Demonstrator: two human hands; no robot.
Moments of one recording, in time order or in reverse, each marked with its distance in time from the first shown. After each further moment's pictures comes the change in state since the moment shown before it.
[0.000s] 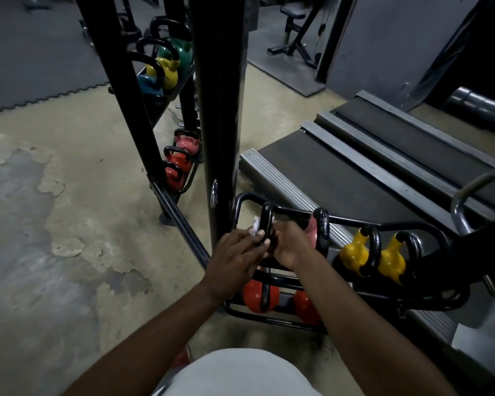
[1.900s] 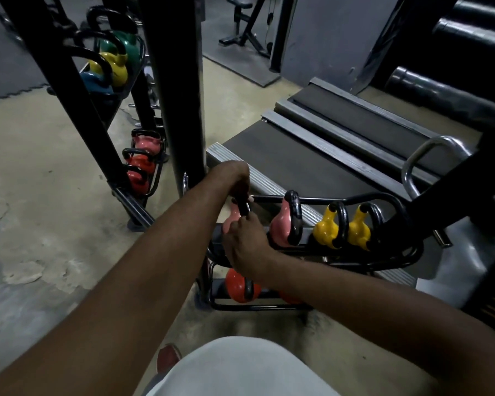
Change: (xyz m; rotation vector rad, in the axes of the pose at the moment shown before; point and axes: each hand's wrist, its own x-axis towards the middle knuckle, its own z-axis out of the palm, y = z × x) left_hand 0.201 -0.005 -0.029 0.098 -1.146 -0.537; right_hand -0.043 0.026 0.053 -2.337 0.308 -0.613
